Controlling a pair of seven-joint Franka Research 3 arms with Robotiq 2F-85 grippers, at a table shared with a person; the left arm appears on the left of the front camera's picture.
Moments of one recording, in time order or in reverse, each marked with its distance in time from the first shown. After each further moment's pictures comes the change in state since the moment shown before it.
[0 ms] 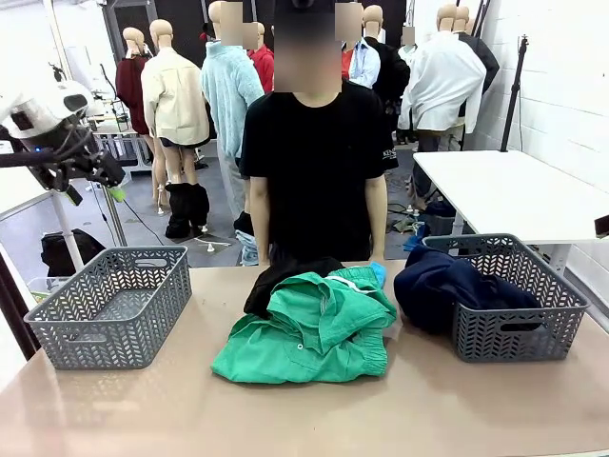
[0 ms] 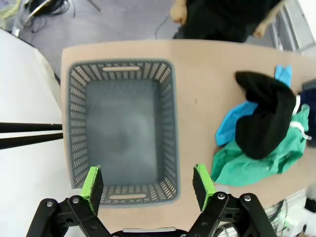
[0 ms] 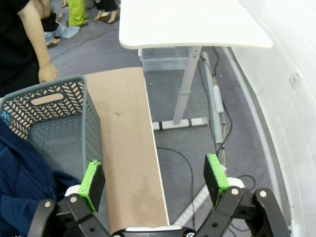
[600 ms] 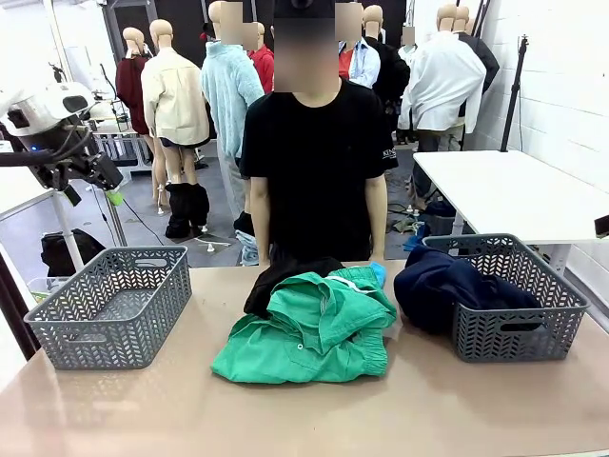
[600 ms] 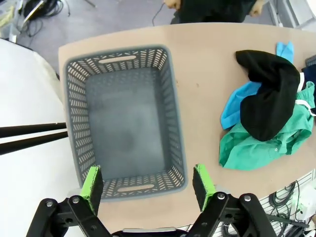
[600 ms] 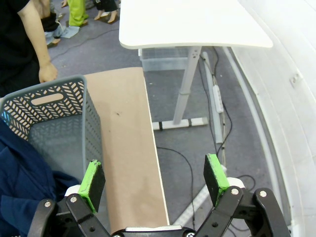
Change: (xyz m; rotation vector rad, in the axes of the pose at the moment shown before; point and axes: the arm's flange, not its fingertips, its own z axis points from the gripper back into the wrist) left arm -0.001 -0.003 0.004 0.008 0.042 -0.087; right arm 0.000 0.000 0.000 0.000 0.000 0.000
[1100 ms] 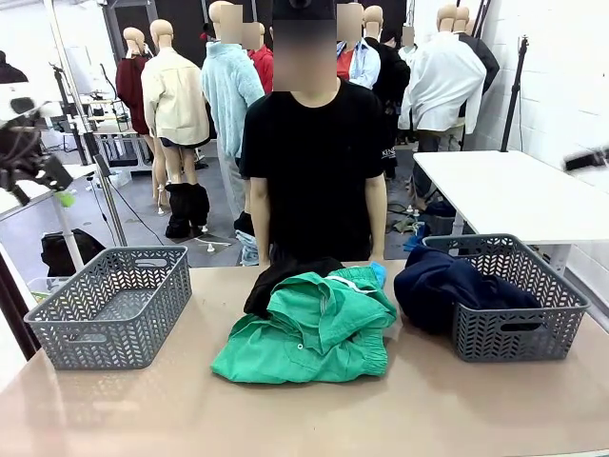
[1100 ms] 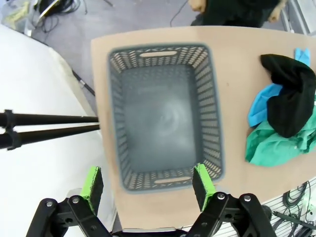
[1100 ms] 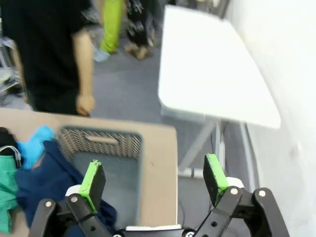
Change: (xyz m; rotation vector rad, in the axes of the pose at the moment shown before) left arm -0.025 0.079 0.015 0.052 -0.011 0.030; right arm 0.092 0.074 0.078 0.123 -0.213 0.239
